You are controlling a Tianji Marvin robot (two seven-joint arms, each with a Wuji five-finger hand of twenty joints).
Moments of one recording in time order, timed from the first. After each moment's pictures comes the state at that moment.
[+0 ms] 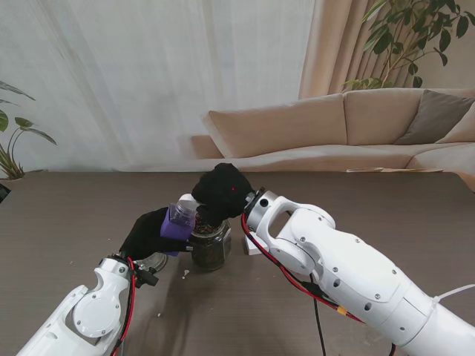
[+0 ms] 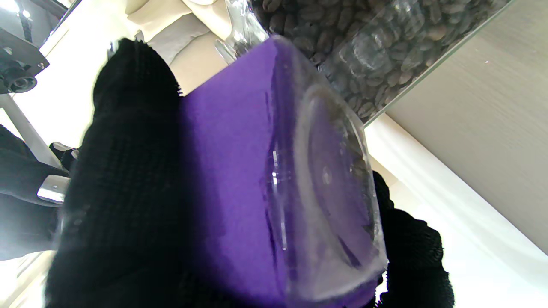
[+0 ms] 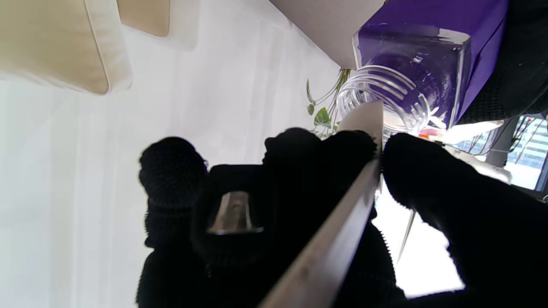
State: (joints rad) left arm 1.61 -1.16 -1.30 -1.48 0.37 -0.43 0.22; right arm -1.00 -1.10 0.66 -1.63 -1.10 -0.13 -0.13; left_hand 0.91 -0.79 0.13 -0.11 0.72 0.48 0.77 0.94 1.06 0.44 0.50 1.22 0.77 0.54 1.00 1.07 0.31 0.56 1.38 1.13; right_hand 0.31 -0.66 1.30 -0.18 1.19 -0.06 1.10 0.88 1.34 0.00 0.91 0.93 1.29 0.03 1.43 0.86 0.85 0.18 1.40 0.67
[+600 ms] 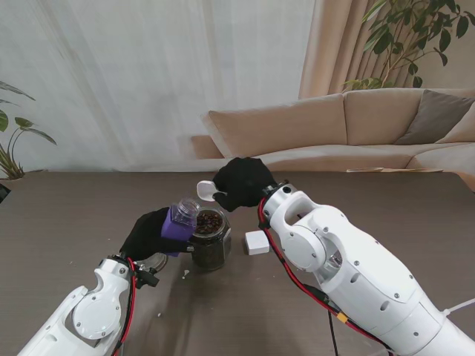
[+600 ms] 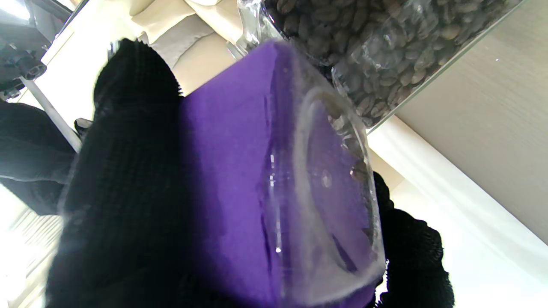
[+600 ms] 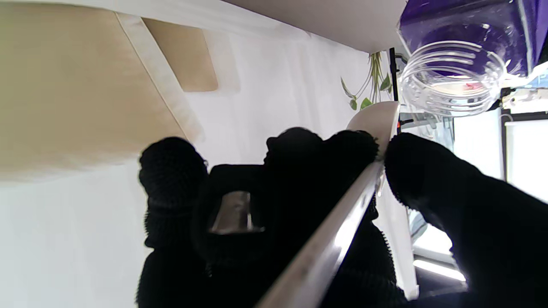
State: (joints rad) left arm 1.62 -1.16 -1.31 -1.50 0.38 -0.43 0.23; right arm -1.11 -1.12 0.83 -1.68 -0.85 -0.02 0.01; left_hand 0.91 -0.79 0.13 -0.11 0.72 0.48 0.77 0.94 1.06 0.44 0.50 1.22 0.77 0.54 1.00 1.08 0.31 0.56 1.38 1.13; right_hand 0.30 -0.66 1.30 -0.18 1.18 -0.07 1.10 0.88 1.34 0.00 0.91 0.93 1.29 0.03 1.43 0.86 0.85 0.18 1.40 0.67
